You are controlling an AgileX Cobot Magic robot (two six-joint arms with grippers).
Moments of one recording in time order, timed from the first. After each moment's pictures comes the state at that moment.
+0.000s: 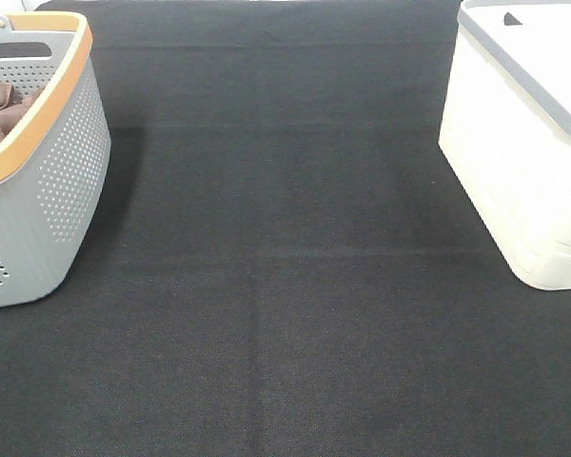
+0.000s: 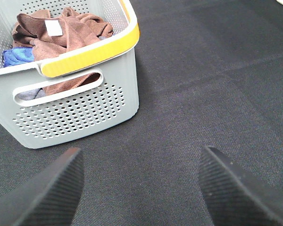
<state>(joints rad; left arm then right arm) -0.04 0.00 -0.51 -0.18 1.06 0.22 0.04 -0.01 -0.50 0.09 1.07 -0.09</state>
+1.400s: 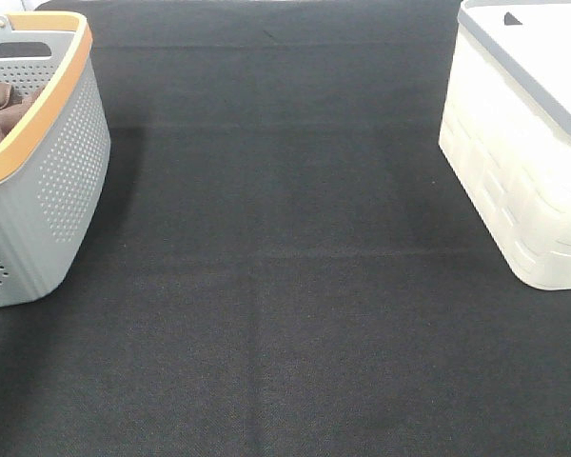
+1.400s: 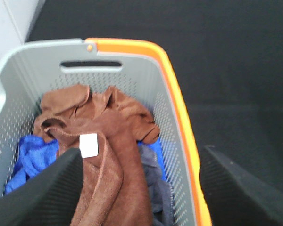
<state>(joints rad) -0.04 1.27 -1.11 0.00 0.45 -0.12 0.04 -0.01 -0.50 0.09 1.07 -0.09</state>
